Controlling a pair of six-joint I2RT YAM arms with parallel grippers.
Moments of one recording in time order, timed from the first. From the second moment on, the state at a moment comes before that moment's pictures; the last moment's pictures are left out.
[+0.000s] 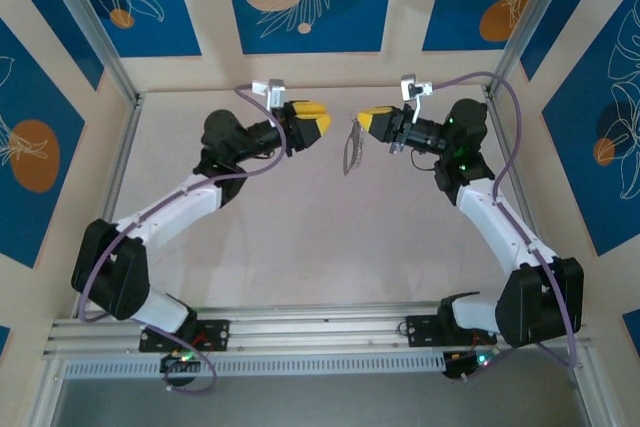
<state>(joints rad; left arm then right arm) -0.53 1.47 1.11 0.66 0.75 -0.57 0.19 1.28 1.03 0.36 -1.03 0.58</state>
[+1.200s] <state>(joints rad) -0.47 1.56 1.39 0.07 1.04 -0.21 0.26 1.46 1.35 -0.22 -1.32 0.17</state>
